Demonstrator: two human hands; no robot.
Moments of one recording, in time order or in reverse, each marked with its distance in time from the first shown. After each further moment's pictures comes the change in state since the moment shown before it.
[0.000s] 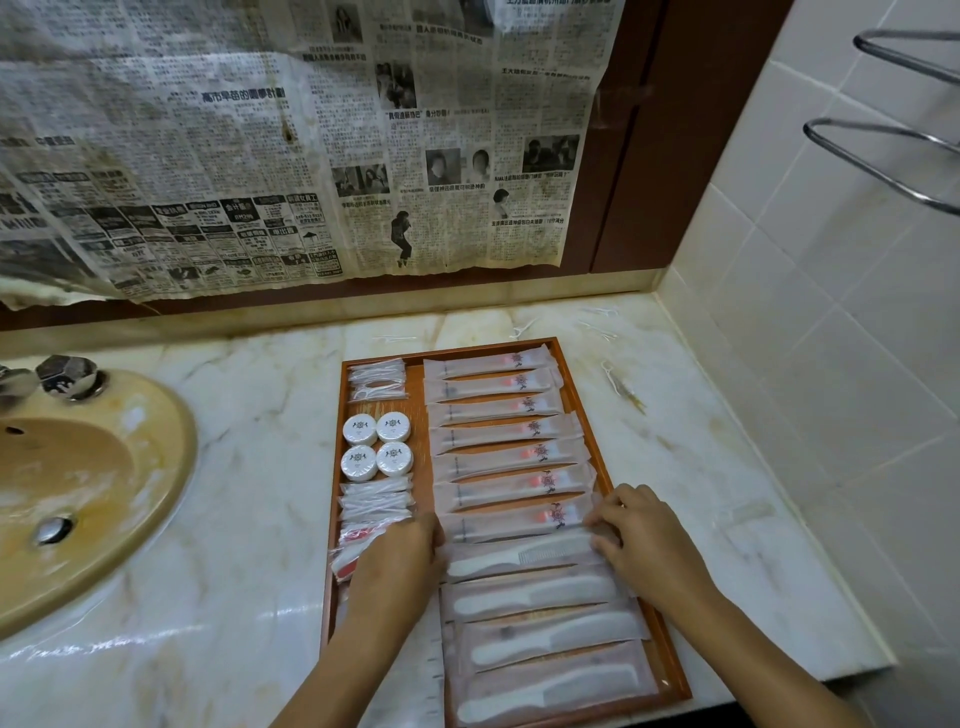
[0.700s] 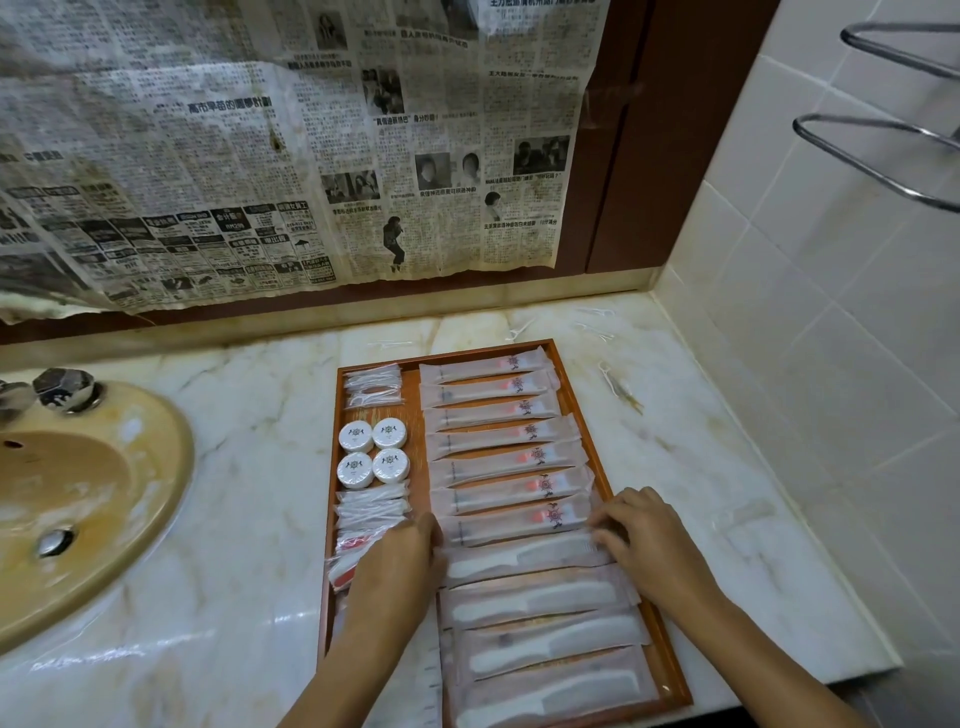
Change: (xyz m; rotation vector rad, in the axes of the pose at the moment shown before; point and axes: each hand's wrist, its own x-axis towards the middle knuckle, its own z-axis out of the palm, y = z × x) left_hand 0.001 0.006 -0.002 0.000 0.037 0.006; right_hand 0.003 0.008 0.001 0.113 0.042 0.001
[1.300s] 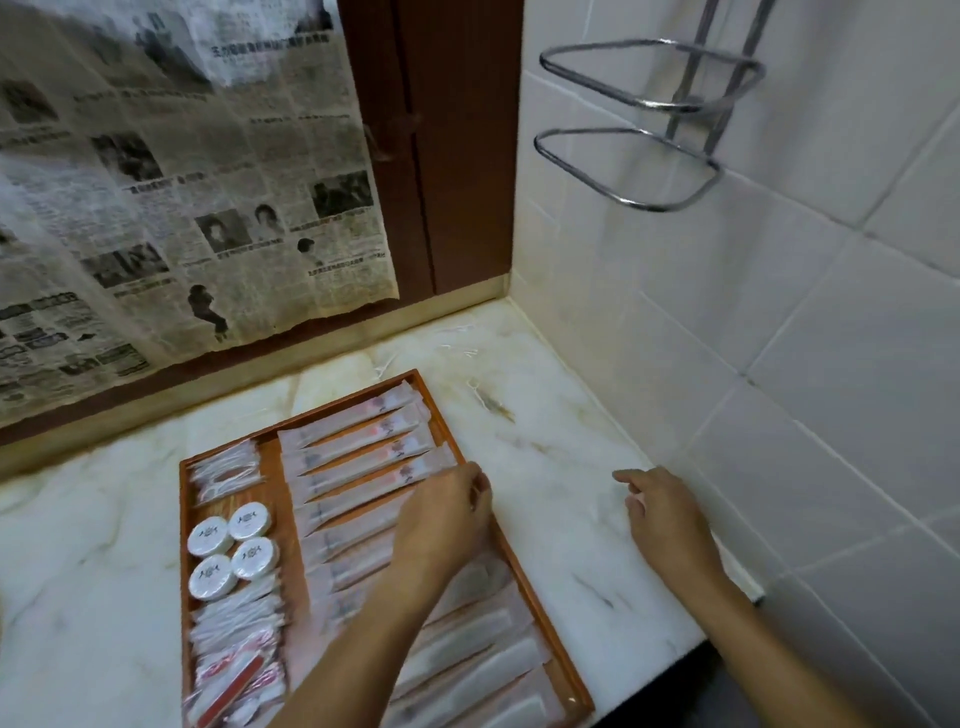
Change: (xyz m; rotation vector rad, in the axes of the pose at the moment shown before) left_hand 0.081 0.171 0.017 -0.080 -0.024 0.357; right_hand -0.034 0.099 -0.059 0.108 0.322 0.485
